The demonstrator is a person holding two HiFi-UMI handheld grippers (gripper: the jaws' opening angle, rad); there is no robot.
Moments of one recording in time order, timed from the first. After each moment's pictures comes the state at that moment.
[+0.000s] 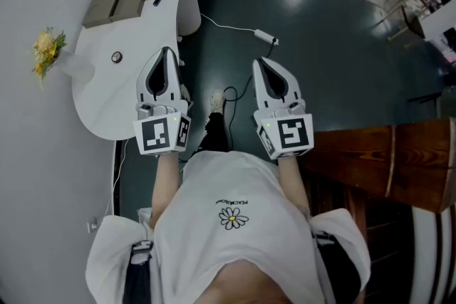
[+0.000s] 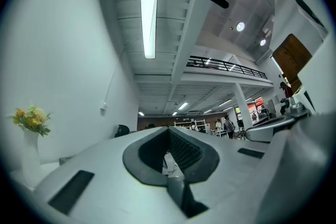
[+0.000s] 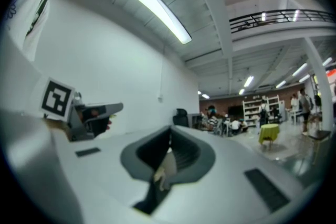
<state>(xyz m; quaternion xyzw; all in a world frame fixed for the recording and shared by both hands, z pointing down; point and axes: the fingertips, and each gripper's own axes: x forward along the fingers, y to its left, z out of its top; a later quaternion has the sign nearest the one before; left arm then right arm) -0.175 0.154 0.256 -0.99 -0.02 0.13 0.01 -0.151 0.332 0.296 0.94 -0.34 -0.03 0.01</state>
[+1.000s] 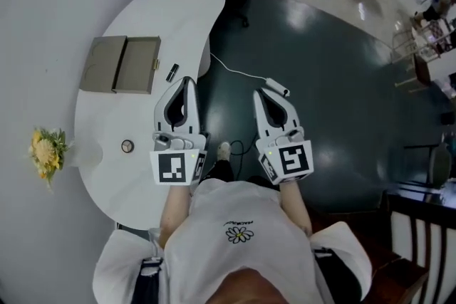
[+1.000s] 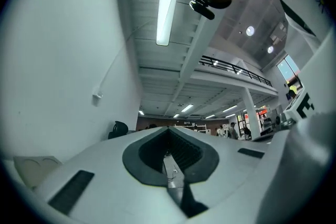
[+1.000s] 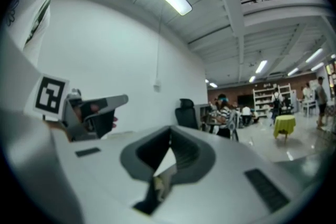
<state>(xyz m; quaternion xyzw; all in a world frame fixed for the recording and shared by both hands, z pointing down) 0.109 0.030 0.250 -0.99 -0.03 0.14 -0.03 0.140 0.169 0.306 0.92 -0.39 0.03 0.01</state>
